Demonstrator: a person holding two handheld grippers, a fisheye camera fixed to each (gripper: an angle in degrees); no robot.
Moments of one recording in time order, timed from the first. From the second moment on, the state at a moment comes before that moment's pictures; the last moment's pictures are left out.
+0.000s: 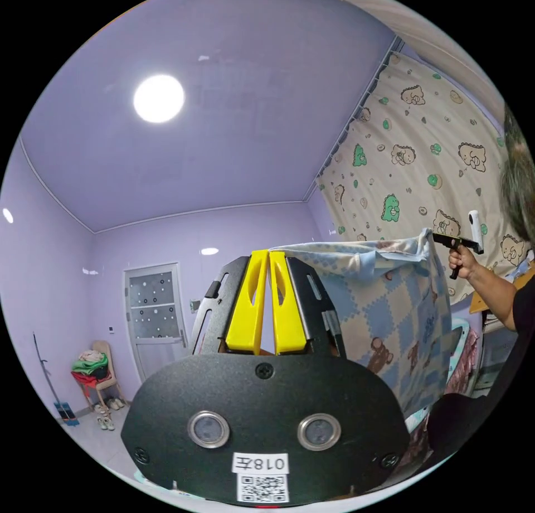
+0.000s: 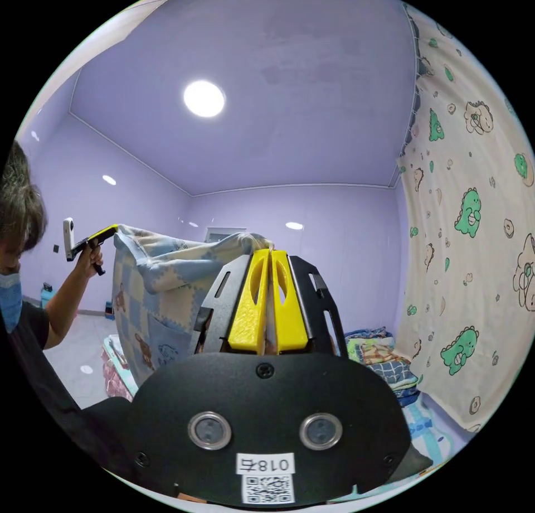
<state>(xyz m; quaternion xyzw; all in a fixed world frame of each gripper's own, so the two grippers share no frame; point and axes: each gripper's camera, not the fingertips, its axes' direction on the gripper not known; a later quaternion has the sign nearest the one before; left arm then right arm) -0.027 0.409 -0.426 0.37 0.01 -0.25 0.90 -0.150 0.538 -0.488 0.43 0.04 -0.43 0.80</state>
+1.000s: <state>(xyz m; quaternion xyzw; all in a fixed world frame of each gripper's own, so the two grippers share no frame) 0.132 0.327 0.434 -0.22 0.22 -0.42 0.85 0.172 0.037 0.229 -0.09 0.24 -0.07 0.96</state>
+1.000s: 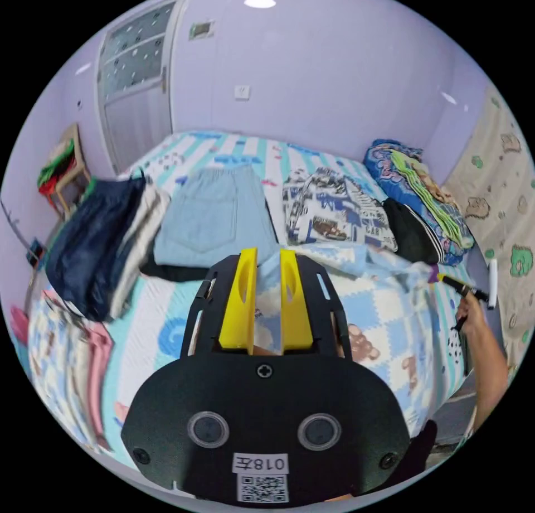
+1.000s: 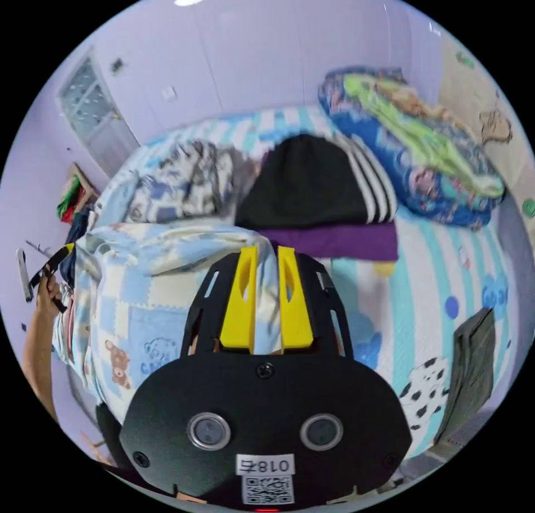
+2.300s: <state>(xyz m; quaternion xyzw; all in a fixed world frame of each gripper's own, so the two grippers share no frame) 0.245 0.417 0.228 -0.31 0.42 -0.36 0.77 0.120 0.298 0.220 -0.24 0.25 -0.36 0.87</state>
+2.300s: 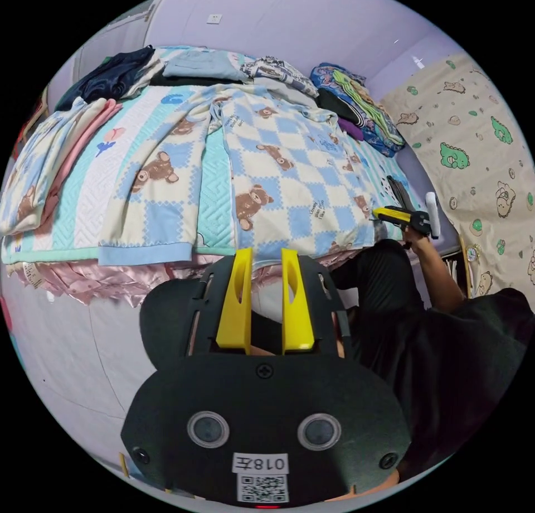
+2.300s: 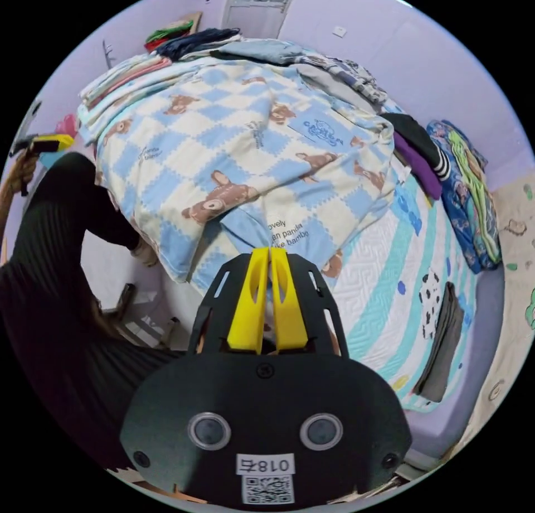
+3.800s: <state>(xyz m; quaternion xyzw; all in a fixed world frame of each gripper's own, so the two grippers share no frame) 0.328 0.367 0.321 -0.43 0.41 -0.23 0.77 0.332 0.268 0.134 -0.26 0.13 -0.06 0.96</state>
